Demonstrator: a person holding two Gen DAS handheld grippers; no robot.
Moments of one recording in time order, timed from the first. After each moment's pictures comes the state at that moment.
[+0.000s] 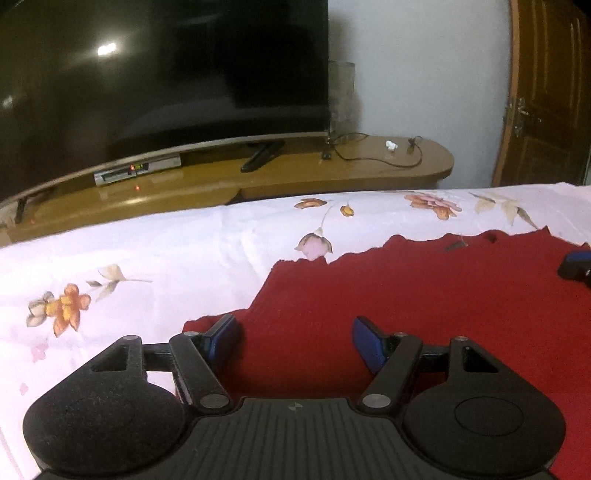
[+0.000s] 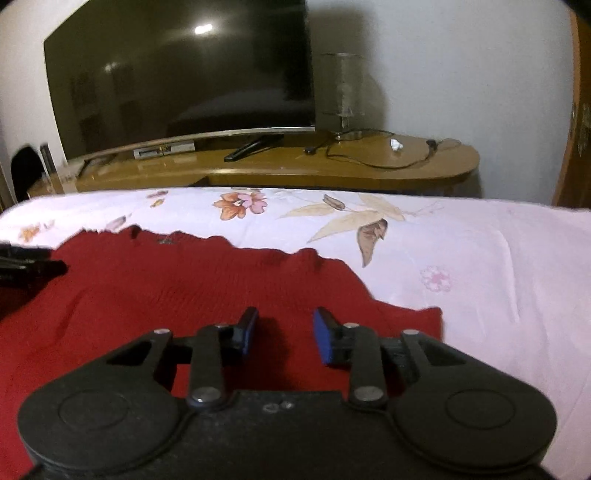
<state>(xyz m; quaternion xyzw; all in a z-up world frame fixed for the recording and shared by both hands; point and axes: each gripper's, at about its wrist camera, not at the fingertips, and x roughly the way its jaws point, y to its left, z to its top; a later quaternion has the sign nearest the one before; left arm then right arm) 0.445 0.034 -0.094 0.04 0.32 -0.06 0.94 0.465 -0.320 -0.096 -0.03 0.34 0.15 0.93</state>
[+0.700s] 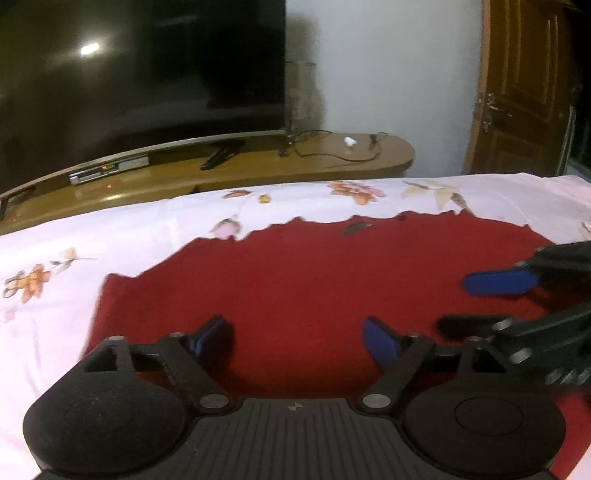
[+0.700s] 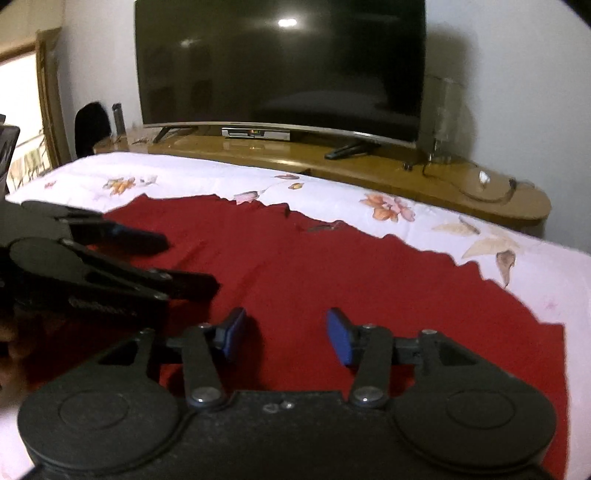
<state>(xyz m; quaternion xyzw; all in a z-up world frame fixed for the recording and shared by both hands) 0.389 -0.017 -0.085 0.04 0.32 -0.09 0.94 0.414 -0.227 -0.092 -0.09 0.32 0.25 0.91</state>
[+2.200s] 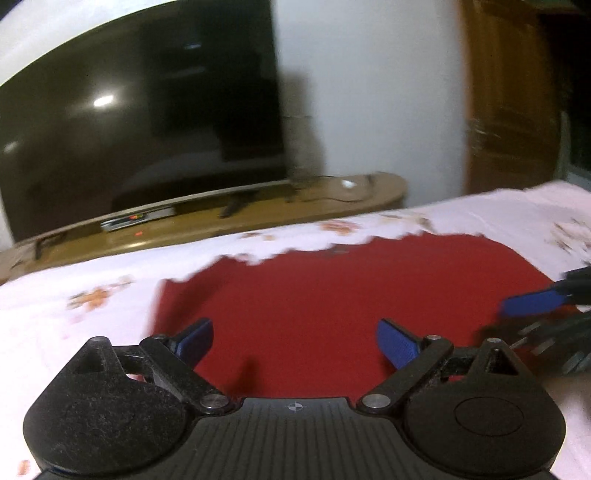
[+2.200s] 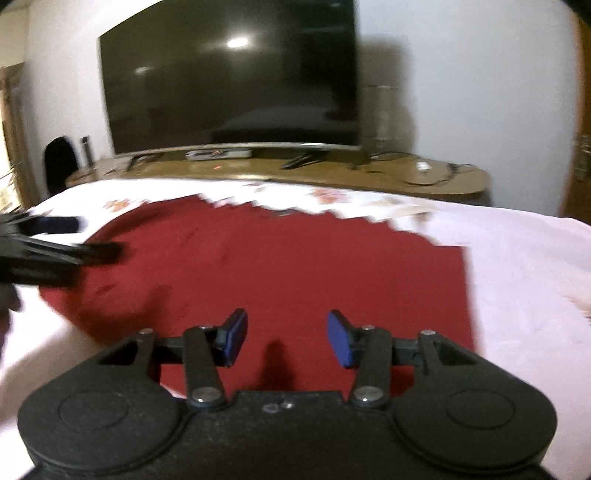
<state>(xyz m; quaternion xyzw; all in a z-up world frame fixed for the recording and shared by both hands) 0.283 -0.040 -0.051 0.07 0.24 -0.08 0.96 0.315 -0.268 -0.066 -0.04 0.32 0.19 0.93</state>
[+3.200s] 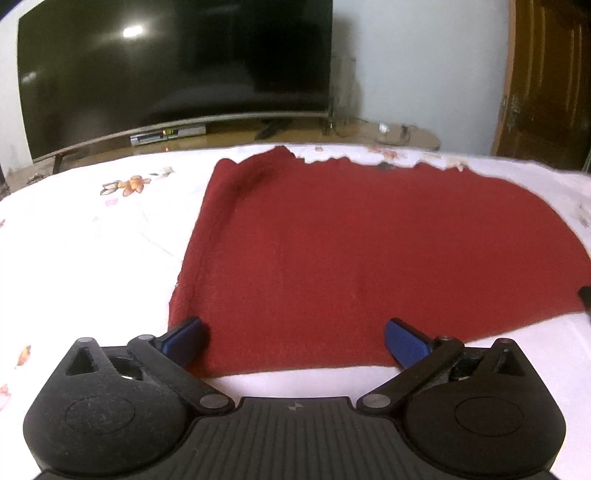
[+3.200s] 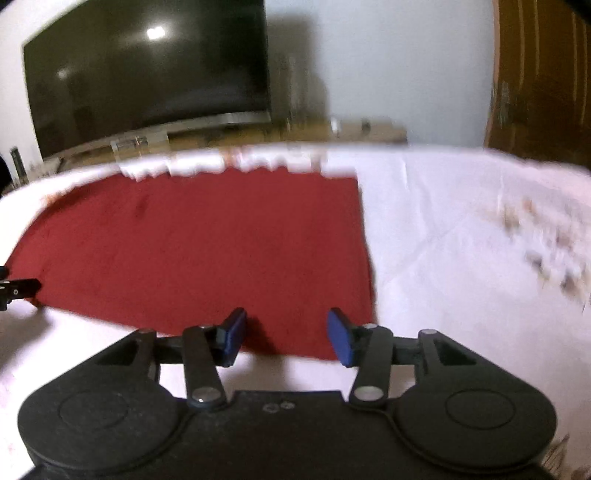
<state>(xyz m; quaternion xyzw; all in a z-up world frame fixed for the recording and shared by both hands) 0.266 0.026 -0.098 0.01 0.34 -0.03 0.94 0.278 -0.334 -0.092 0.00 0.36 0.05 0.93</state>
